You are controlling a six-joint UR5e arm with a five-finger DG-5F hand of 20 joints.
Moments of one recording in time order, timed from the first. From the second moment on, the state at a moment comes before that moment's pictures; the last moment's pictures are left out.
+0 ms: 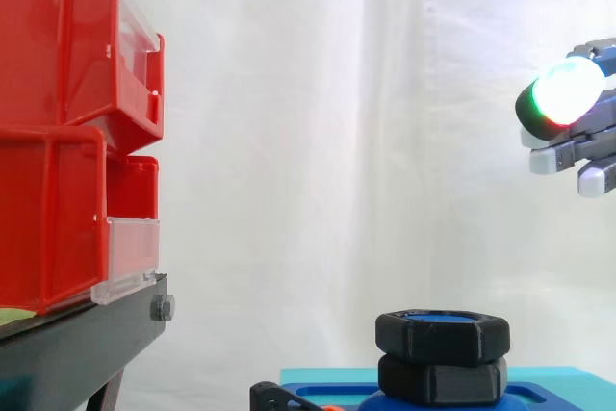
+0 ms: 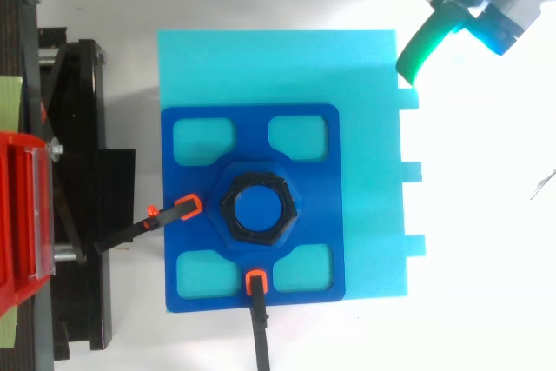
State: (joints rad) arm 0.06 -1.74 -1.82 -2.62 -1.37 -0.64
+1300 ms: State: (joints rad) arm 0.06 -1.74 -1.82 -2.63 -1.37 -0.64
